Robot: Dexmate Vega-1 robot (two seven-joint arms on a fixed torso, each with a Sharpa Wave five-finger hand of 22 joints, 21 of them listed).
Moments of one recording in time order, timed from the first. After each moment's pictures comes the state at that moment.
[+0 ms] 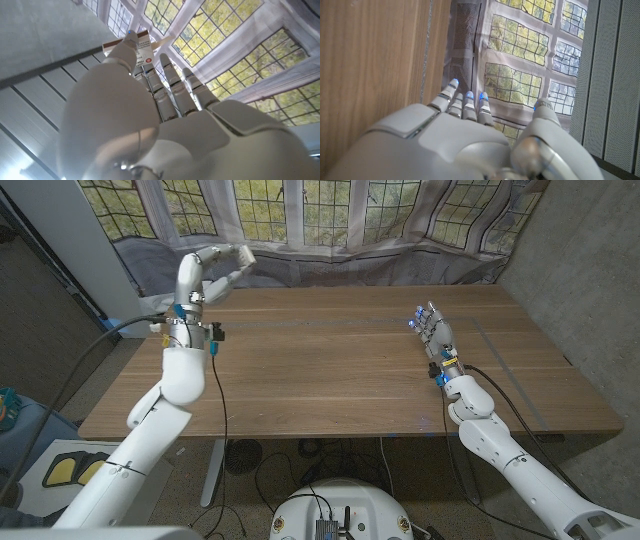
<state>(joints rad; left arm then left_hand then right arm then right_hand) 1.24 0.48 -0.03 -1.96 0.06 -0.41 0.51 1.13 0.04 0.37 -0.17 0.18 0.98 -0.09 0.25 0.20 0.95 -0.15 0.28 0.28 0.82 -0.10 0.18 0.16 0.36 0.00 0.20 0.17 -0.97 -0.46 -0.33 -1.39 0.68 0.47 0.03 0.24 0.08 0.23 -0.13 0.17 0.19 0.04 0.20 0.19 0.13 0.11 0.21 0.20 0.00 0.08 0.21 0.21 0.20 0.02 0.20 0.17</state>
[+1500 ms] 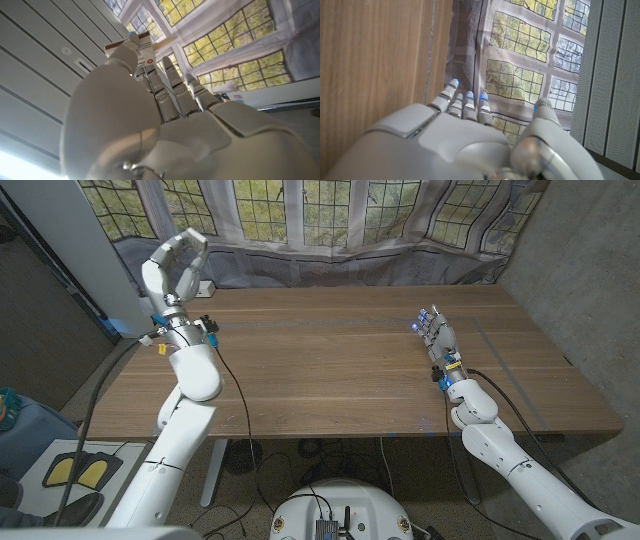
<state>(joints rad) 1.12 0.36 0.07 -1.94 0.09 -0.37 0.74 1.12 0.04 0.38 -0.18 0.19 0.98 -0.09 0.25 0.20 0.96 -0.15 0.27 0.28 0.78 -0.09 0.17 0.16 0.29 -0.02 0.18 0.17 -1.01 -0.48 -0.31 -1.41 0.69 0.47 0.01 0.24 0.08 0.23 -0.13 0.17 0.19 0.05 0.20 0.19 0.13 0.11 0.21 0.20 0.00 0.08 0.21 0.21 0.20 0.02 0.20 0.17</state>
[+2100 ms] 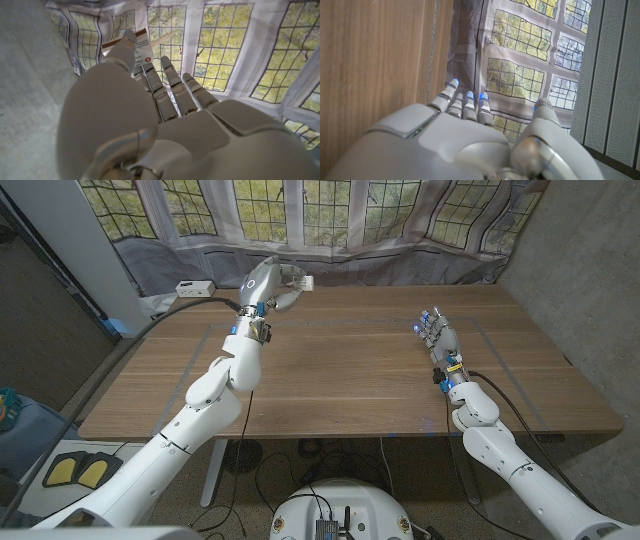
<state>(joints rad) 0.97 0.59 0.40 -2.02 0.83 0.26 0.42 1.11 0.02 0.38 -0.18 0.18 0.99 -0.09 0.25 0.20 0.99 -0.15 0.26 0.28 0.75 -0.08 0.17 0.17 0.27 -0.01 0.18 0.17 -1.03 -0.48 -0.31 -1.42 0.69 0.48 0.00 0.24 0.08 0.23 -0.13 0.17 0.19 0.05 0.20 0.19 0.13 0.11 0.21 0.20 0.00 0.08 0.21 0.21 0.20 0.02 0.20 0.17</state>
